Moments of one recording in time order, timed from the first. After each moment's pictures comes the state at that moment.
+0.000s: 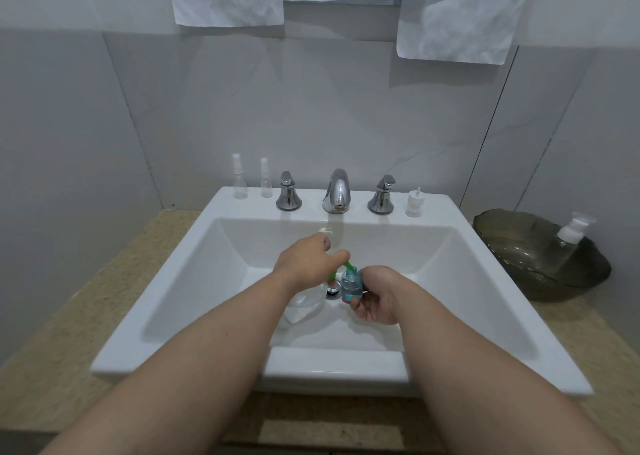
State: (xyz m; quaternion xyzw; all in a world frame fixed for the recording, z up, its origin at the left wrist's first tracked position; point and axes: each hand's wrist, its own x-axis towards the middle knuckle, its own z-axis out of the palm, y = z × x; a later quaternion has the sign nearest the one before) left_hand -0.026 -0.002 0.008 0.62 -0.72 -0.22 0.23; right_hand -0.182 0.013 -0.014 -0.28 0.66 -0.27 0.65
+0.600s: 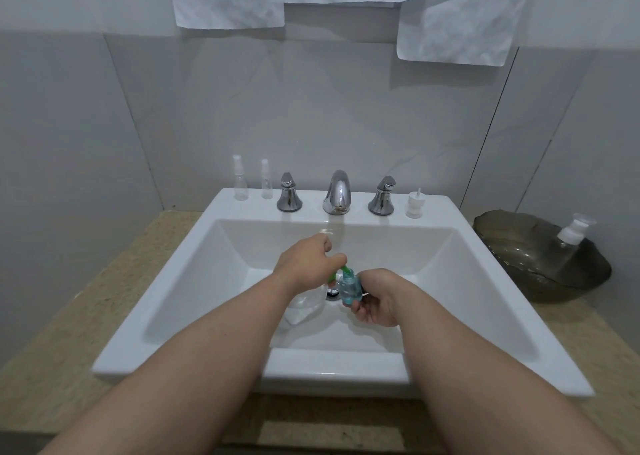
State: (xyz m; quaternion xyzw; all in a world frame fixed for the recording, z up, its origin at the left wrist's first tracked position) left_hand -0.025 -0.002 0.006 0.62 -0.71 -0.22 0.24; right_hand -0.181 0.012 -0.018 -0.30 0.66 -0.25 0.64
